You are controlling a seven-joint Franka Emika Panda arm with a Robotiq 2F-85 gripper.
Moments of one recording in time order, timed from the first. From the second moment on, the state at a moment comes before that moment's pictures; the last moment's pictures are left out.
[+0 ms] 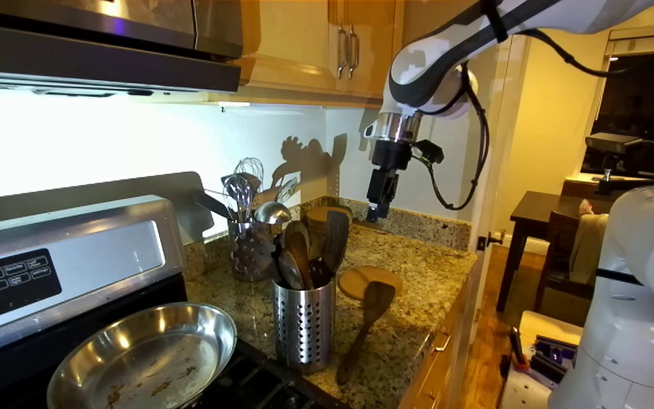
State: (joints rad) arm 0.06 -0.38 -0.20 -2.50 0.20 2.16 -0.45
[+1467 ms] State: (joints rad) arm -0.08 0.02 -0.24 -2.41 0.40 2.20 -0.78
